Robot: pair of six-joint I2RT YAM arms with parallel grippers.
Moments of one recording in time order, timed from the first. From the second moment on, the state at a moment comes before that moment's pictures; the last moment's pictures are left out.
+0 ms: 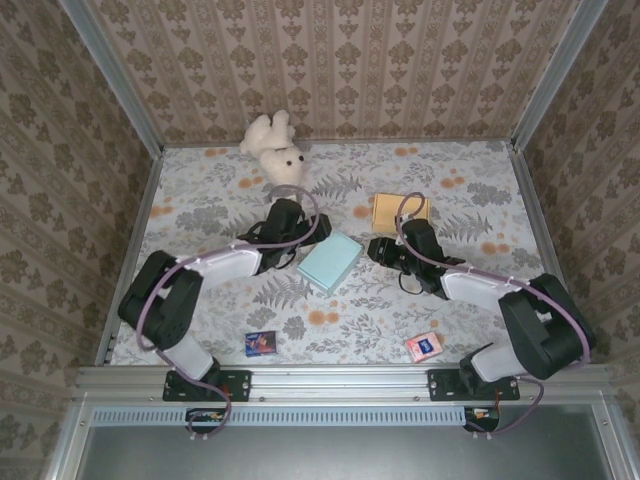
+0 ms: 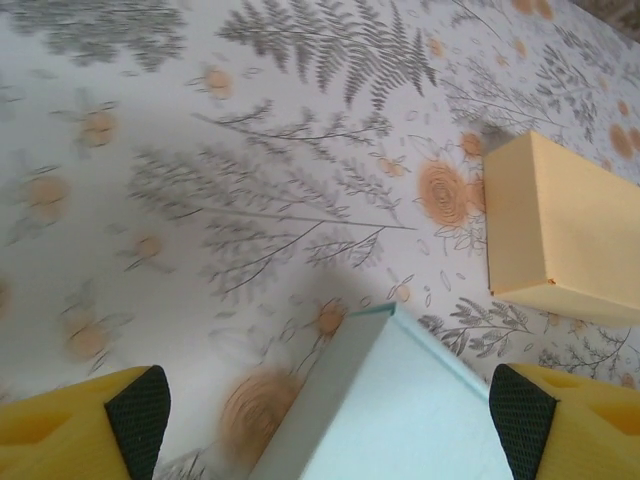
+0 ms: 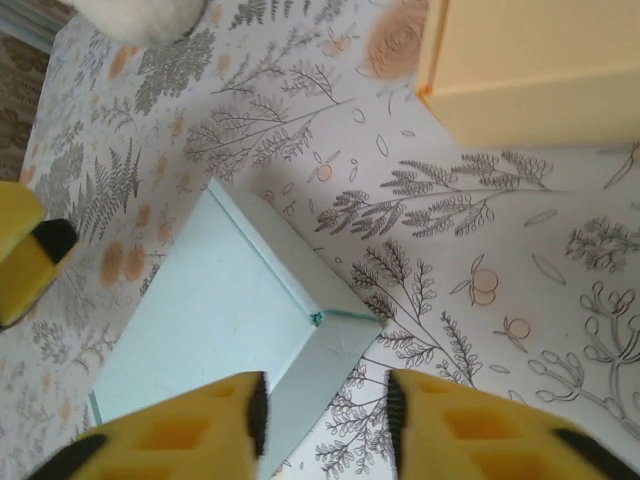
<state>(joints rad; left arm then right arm) -0.66 1.58 0.86 0.06 -0.06 -0.74 0.43 1.41 0.58 0.21 -0.16 0.68</state>
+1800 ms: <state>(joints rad) -0.70 1.72 1.01 -0.03 -0.24 -0.93 0.41 1.69 0.80 0.27 -0.42 0.58</state>
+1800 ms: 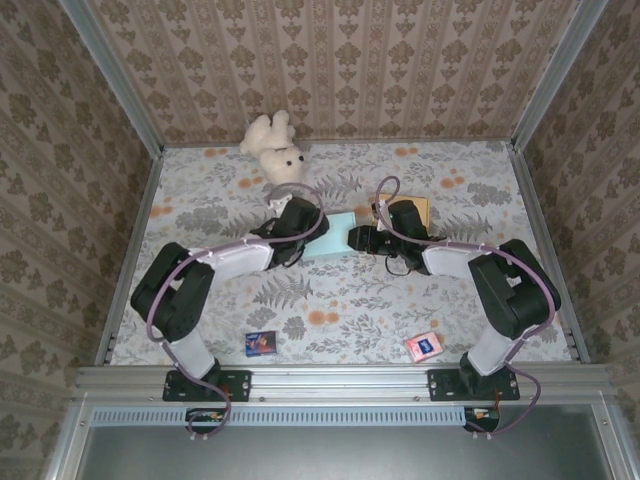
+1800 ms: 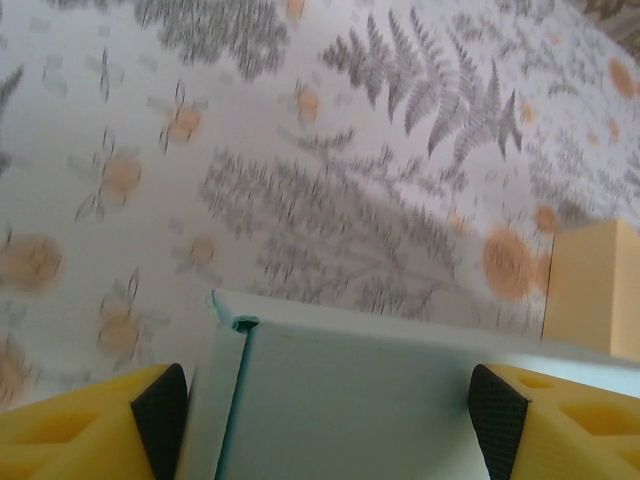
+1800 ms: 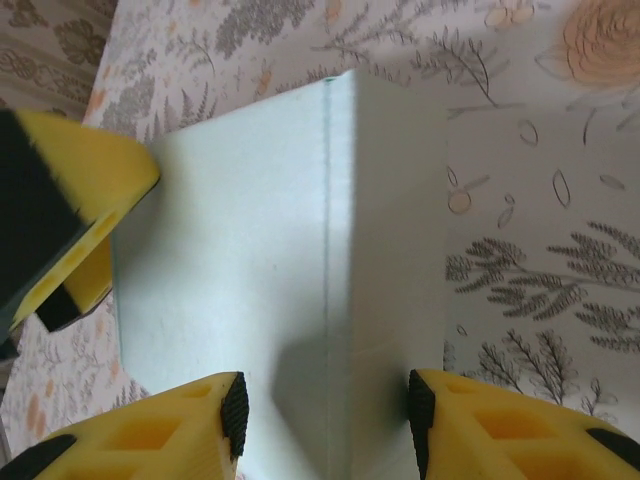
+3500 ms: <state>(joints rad) -0.51 1.59 1.06 -0.12 -0.20 -0.73 0.47 1.46 0.78 0.20 -0.16 0.52</state>
